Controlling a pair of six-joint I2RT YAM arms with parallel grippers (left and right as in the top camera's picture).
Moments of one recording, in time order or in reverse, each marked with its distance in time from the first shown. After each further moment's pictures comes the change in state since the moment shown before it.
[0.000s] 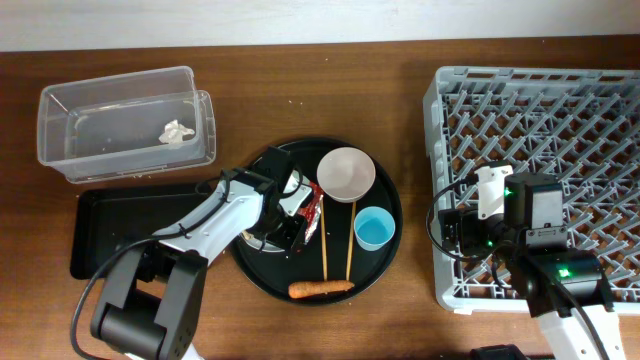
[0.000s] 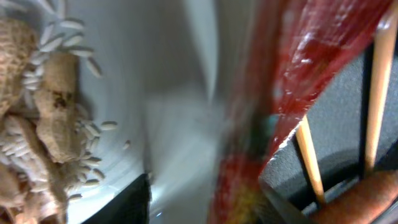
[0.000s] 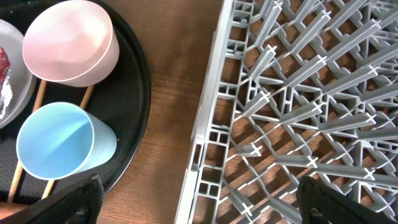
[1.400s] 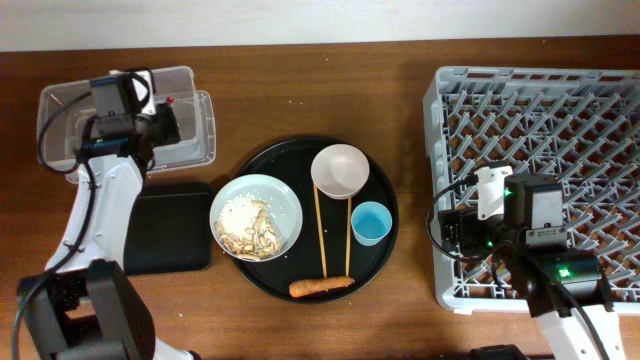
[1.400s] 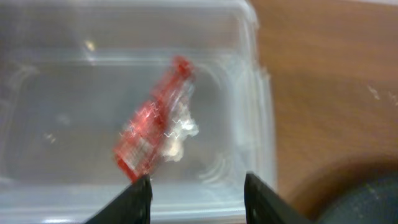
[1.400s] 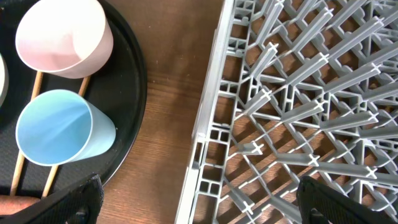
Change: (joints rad) left arm 0.550 -0.096 0.233 0.349 -0.240 -0.048; right arm 0.000 0.000 0.000 -0.007 -0.003 0.001
